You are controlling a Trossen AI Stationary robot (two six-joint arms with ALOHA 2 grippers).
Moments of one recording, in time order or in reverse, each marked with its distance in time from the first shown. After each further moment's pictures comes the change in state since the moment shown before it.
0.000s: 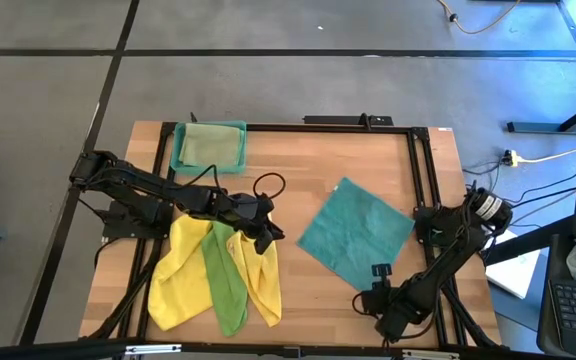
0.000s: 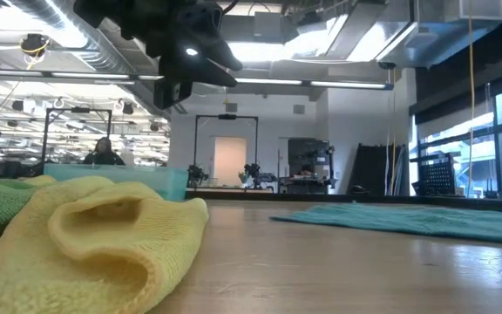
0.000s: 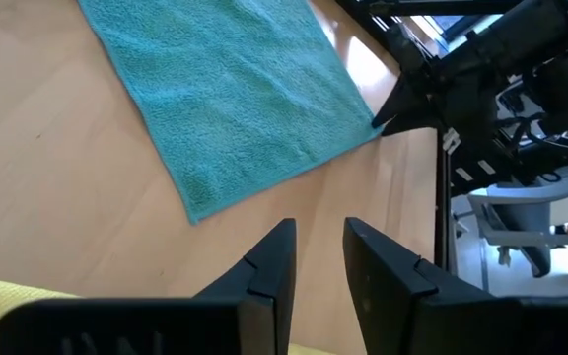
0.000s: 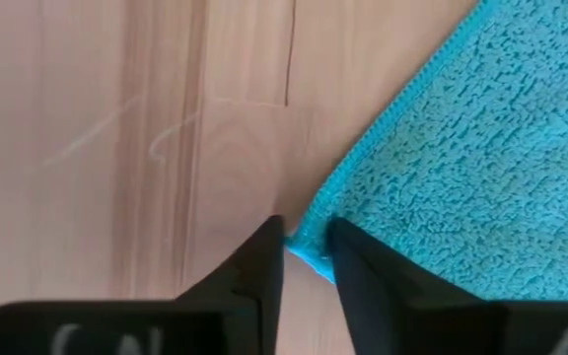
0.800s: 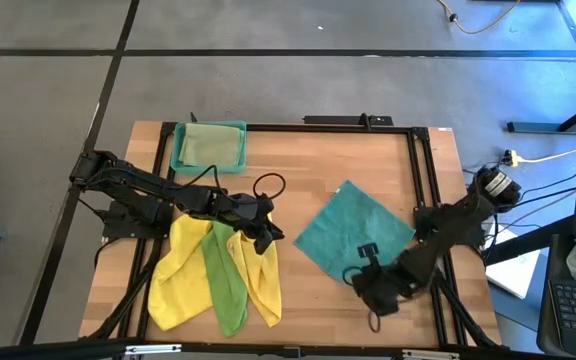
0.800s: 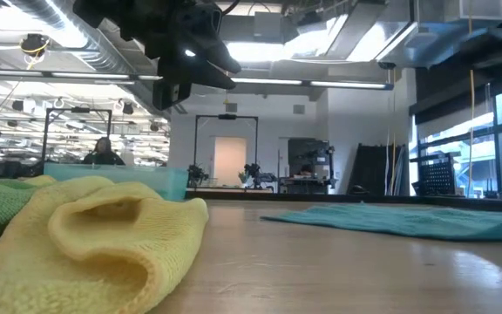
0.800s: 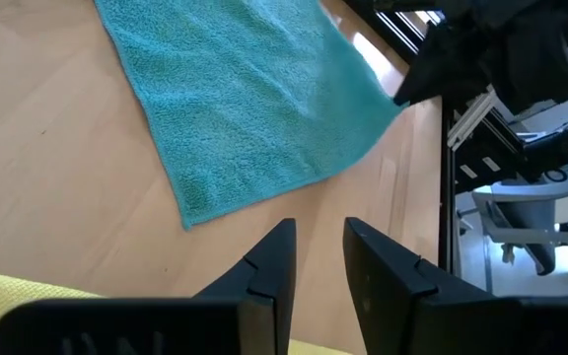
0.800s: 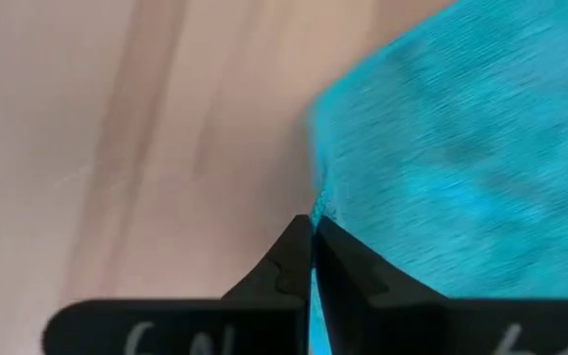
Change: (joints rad) left arm 0.000 0.000 0.000 -0.010 0.000 0.004; right arm -0.195 -0.204 0.041 -0.083 0.003 -0.406
